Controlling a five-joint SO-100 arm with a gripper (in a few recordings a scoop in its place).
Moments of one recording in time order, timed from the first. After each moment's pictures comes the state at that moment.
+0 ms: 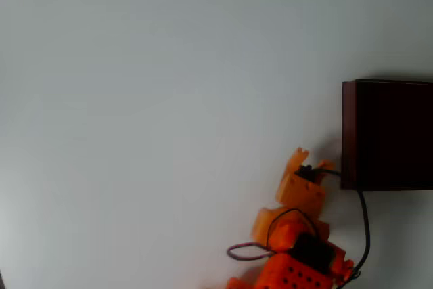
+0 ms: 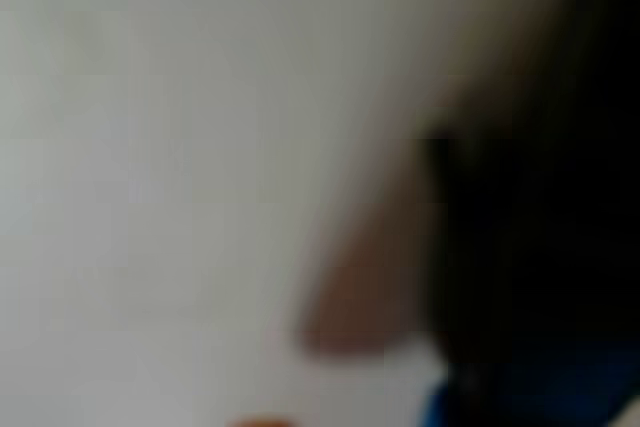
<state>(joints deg) 29.8 125.5 150.9 65.7 79.6</state>
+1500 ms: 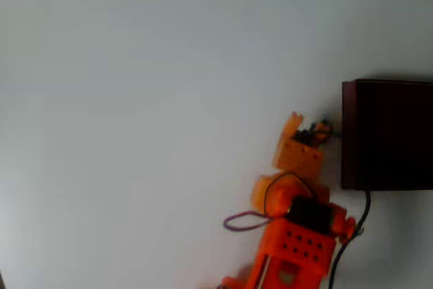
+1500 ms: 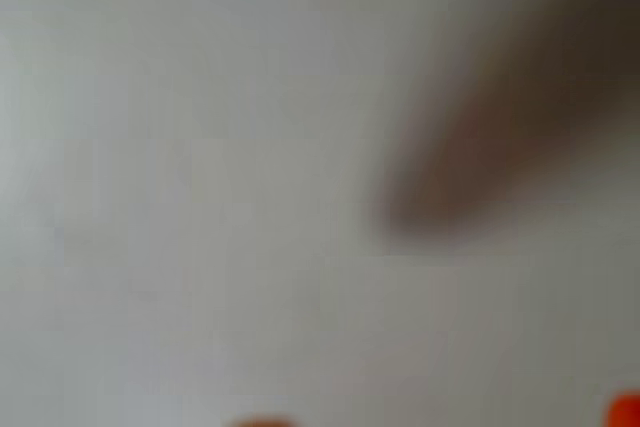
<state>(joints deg) 20.7 111.1 134.0 66.7 84.1</state>
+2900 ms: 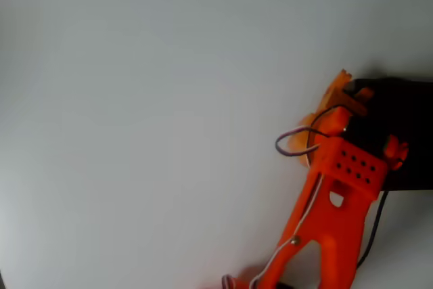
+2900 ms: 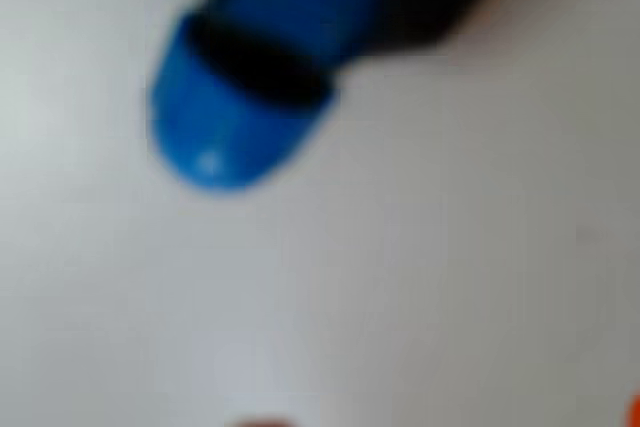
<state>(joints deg) 24.5 81.5 94.5 85.3 93.9</state>
